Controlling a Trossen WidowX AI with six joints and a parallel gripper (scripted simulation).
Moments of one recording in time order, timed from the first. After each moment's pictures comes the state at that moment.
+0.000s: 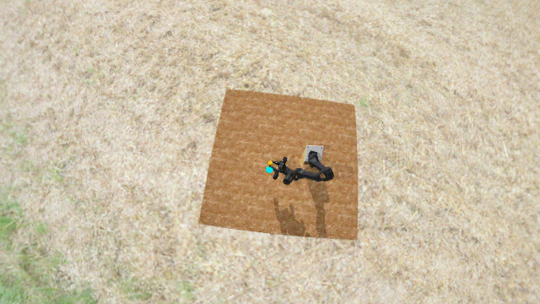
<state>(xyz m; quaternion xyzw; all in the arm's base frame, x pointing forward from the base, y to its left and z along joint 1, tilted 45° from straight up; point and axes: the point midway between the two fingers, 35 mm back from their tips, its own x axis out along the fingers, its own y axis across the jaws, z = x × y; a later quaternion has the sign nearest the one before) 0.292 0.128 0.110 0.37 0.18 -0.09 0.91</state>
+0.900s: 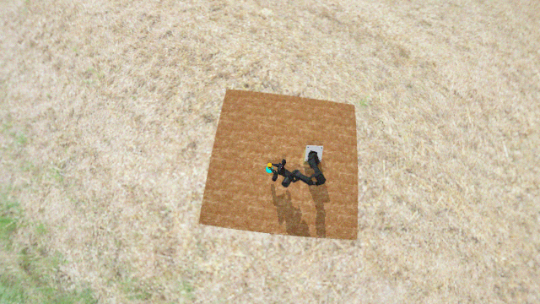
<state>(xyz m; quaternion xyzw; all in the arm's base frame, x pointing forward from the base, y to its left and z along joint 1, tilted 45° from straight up) 0.287 0.165 0.073 0.37 0.18 -0.09 0.91</state>
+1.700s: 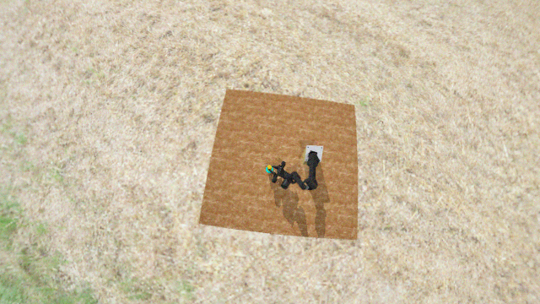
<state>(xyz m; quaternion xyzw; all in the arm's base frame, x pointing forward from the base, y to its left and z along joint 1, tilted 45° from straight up) 0.275 0.203 0.032 0.36 0.19 -0.09 0.91</state>
